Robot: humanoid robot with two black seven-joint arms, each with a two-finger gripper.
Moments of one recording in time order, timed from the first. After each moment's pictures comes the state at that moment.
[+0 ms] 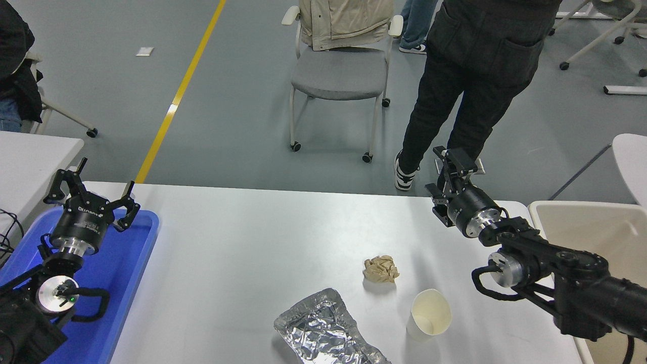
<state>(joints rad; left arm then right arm) -0.55 0.46 -0.62 -0.39 -0.23 -0.70 -0.58 0.85 -0.47 0.09 1.05 -0.16 -0.29 0.50</state>
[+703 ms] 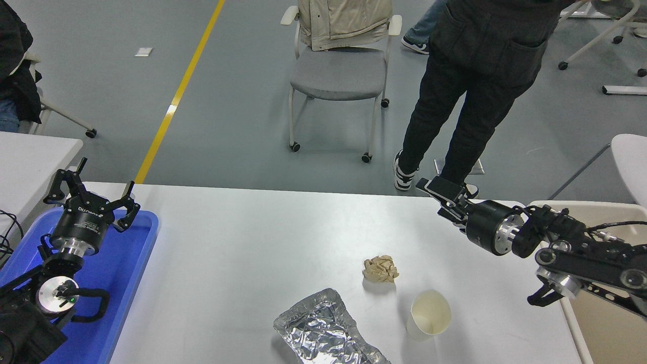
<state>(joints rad) -0.55 0.46 -0.62 -0.39 -0.23 -0.70 -0.58 0.99 -0.75 -0.05 1.47 -0.74 -0.29 0.09</state>
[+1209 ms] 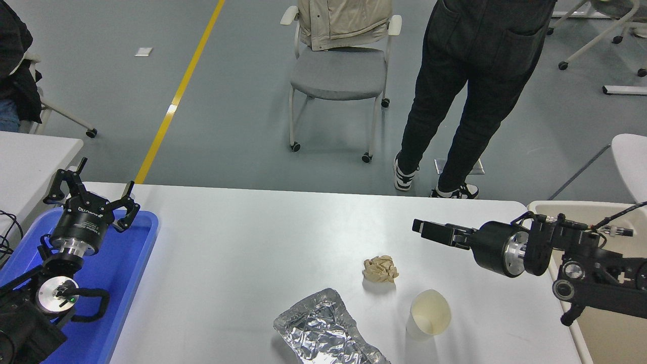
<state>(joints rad) -0.55 0.46 -0.62 -0.39 -0.23 -0.70 -0.58 1.17 -0.81 -0.36 1.59 -1.07 -0.22 0.02</state>
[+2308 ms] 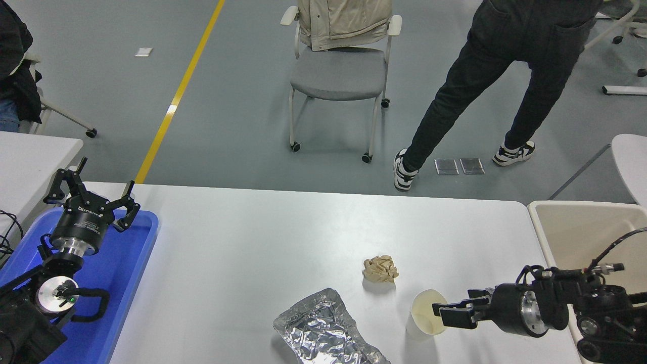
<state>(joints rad) -0.55 0.46 -0.62 -0.39 -0.23 -0.70 -0.58 1.10 -0.75 -0.52 1.54 -1.27 -0.19 0.02</state>
